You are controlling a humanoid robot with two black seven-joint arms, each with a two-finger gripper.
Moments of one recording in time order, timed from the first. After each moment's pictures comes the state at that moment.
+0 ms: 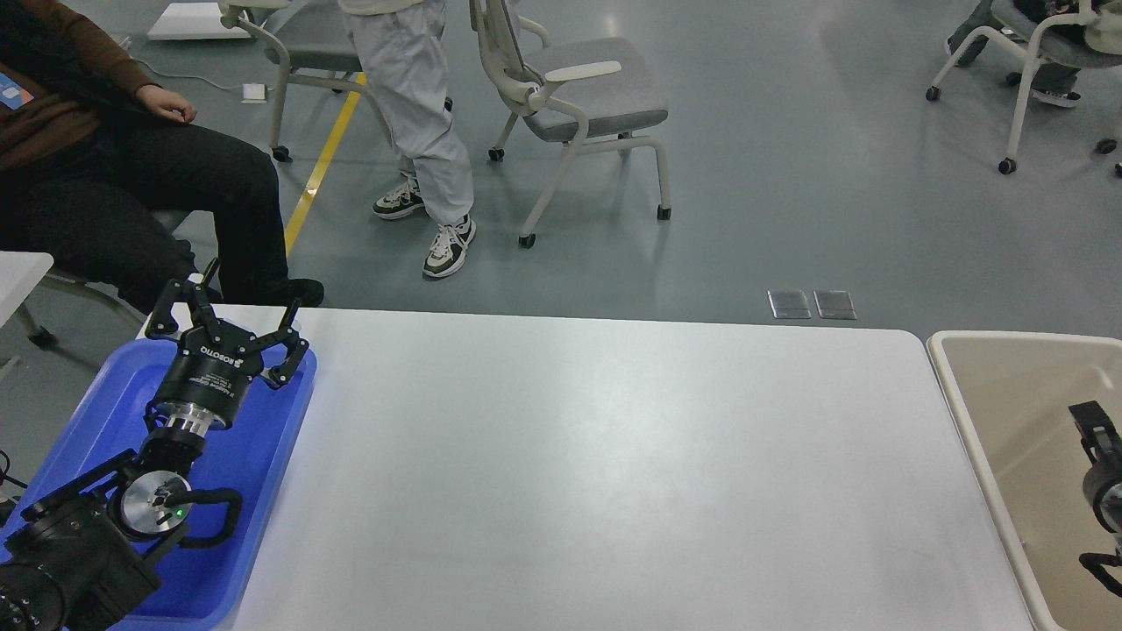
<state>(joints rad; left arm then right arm) -0.54 0.41 -0.65 -0.53 -0.18 -0.71 -0.60 0.64 -0.40 -0.08 0.03 -0.09 -0.13 0.23</state>
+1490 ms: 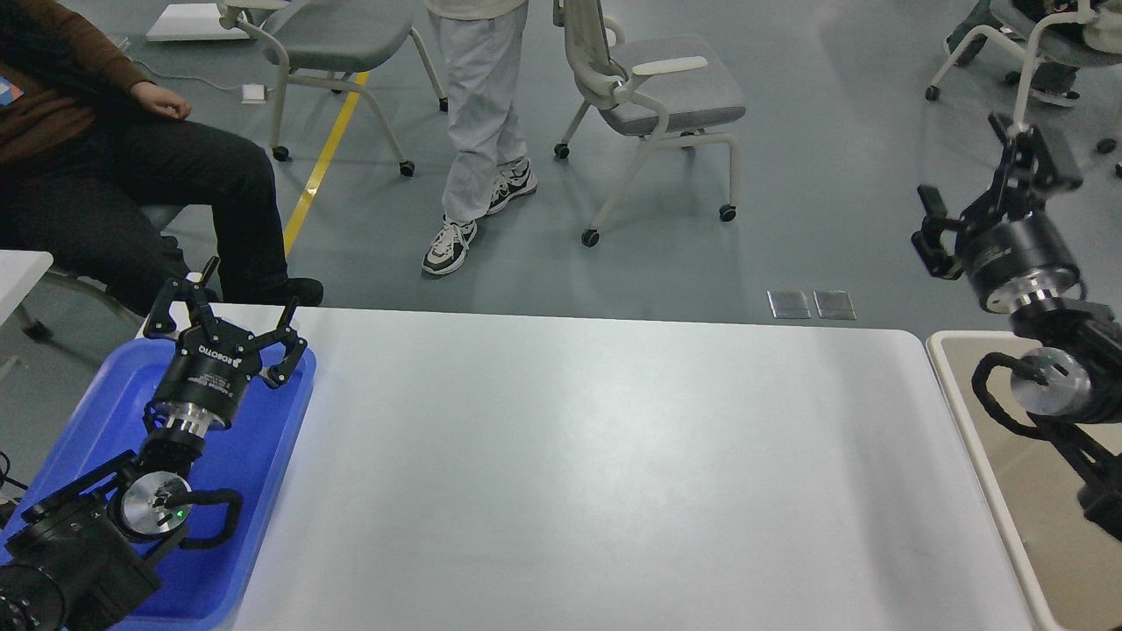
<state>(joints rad) -0.54 0.41 -0.65 -0.53 -0.18 -0.71 -0.60 0.63 -0.56 0.84 1.01 -0.20 -0.08 0.44</state>
